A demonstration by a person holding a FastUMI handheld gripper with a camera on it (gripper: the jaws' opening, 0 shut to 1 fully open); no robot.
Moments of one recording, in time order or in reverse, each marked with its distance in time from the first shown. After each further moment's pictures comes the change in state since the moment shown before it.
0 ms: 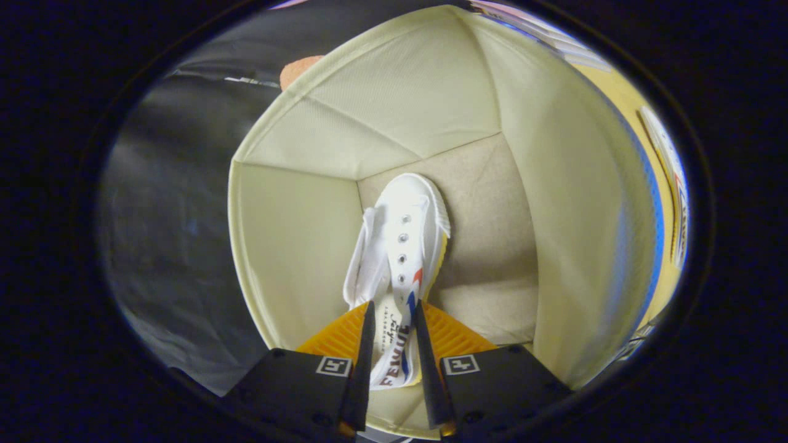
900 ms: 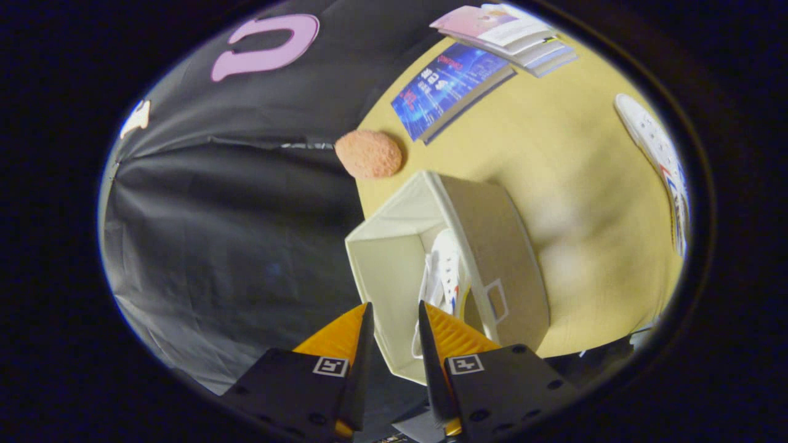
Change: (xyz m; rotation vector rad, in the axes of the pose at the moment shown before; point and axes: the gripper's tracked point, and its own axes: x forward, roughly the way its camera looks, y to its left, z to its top) arm -0.144 0.000 0.070 0.171 -0.136 0.378
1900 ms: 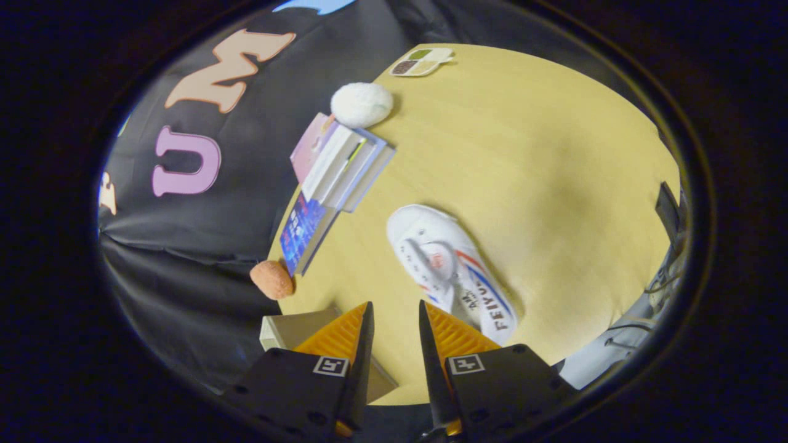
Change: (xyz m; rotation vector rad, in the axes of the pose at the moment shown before) arm -0.165 -0.249 0.115 0.196 -0.427 -0.304
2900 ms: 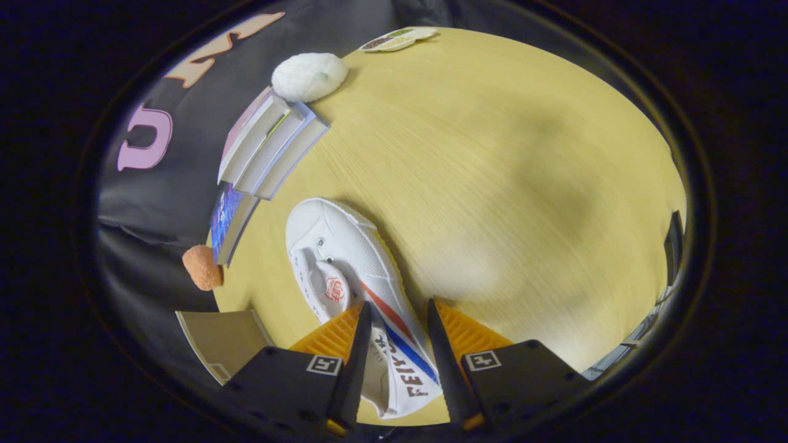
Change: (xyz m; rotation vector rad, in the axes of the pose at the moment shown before) arm 0.080 -0.073 0.008 -0.130 0.054 -0.174
